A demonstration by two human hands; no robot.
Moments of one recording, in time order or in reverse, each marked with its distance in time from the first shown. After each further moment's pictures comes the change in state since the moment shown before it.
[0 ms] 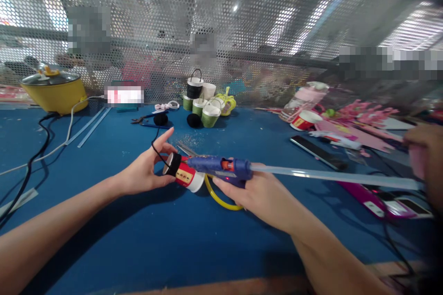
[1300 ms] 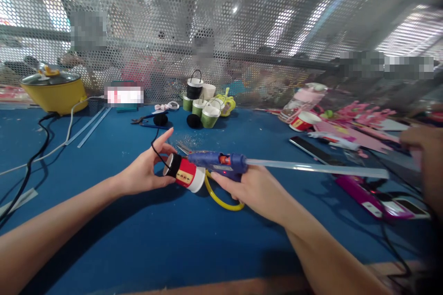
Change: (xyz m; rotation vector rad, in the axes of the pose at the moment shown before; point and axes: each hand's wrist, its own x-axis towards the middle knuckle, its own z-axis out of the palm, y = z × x) left_hand 0.000 0.001 0.001 -0.001 0.020 -0.034; right_hand 0.007 0.013 0.006 -0.084 0.030 -0.113
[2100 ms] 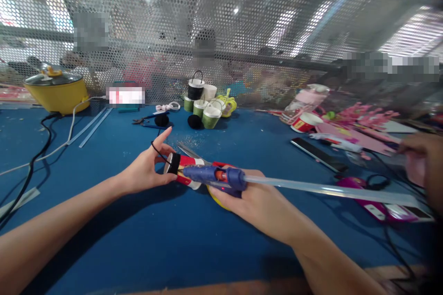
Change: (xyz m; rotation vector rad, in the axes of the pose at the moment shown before) left_hand 0.003 0.002 0.001 0.068 0.074 -0.088; right_hand -0.010 -0.017 -0.001 0.106 -0.032 0.080
